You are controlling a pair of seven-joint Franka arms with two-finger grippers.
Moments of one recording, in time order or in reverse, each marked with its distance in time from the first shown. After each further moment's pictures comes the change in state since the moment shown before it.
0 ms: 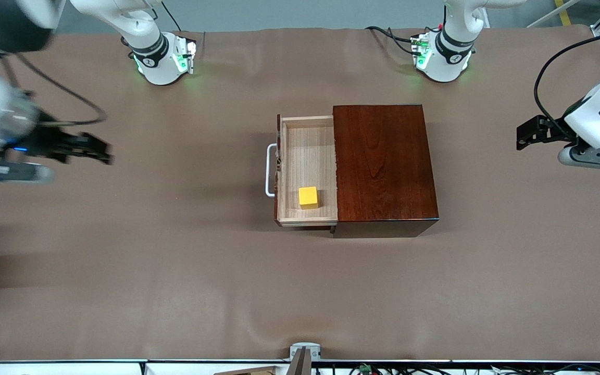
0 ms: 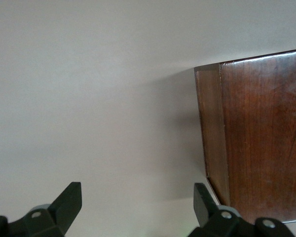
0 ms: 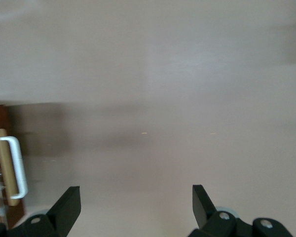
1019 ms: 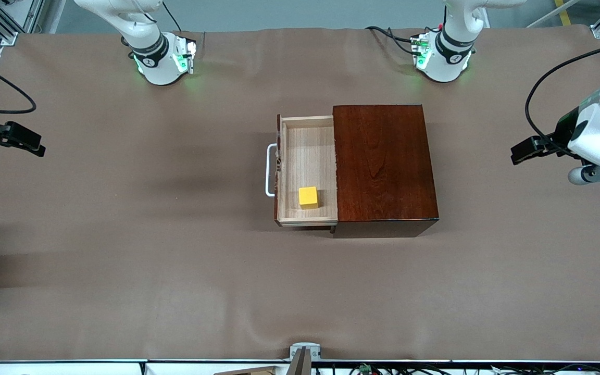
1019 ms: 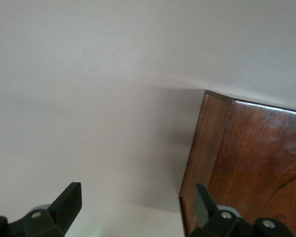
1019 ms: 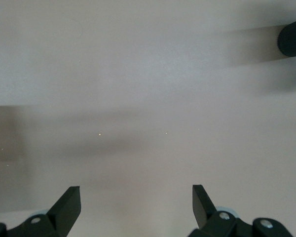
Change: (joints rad) left arm -0.009 0.045 -0.008 0.039 0.000 0.000 -0.385; right arm -0.158 -0.041 0.075 -0.025 -0.099 -0.006 -0.071
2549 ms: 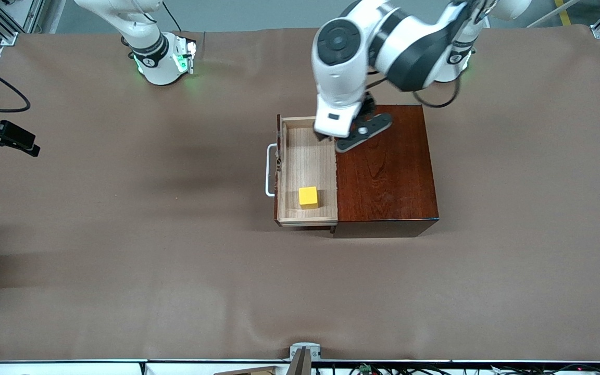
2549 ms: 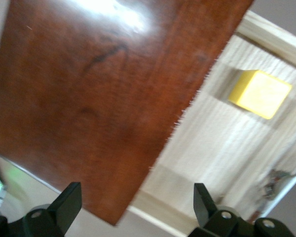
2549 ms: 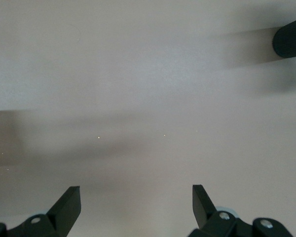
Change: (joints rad) left arm -0.659 0.264 -0.036 0.067 -0.008 0.110 -1.024; right arm -0.013 -0.003 0.002 0.006 0.000 0.005 0.004
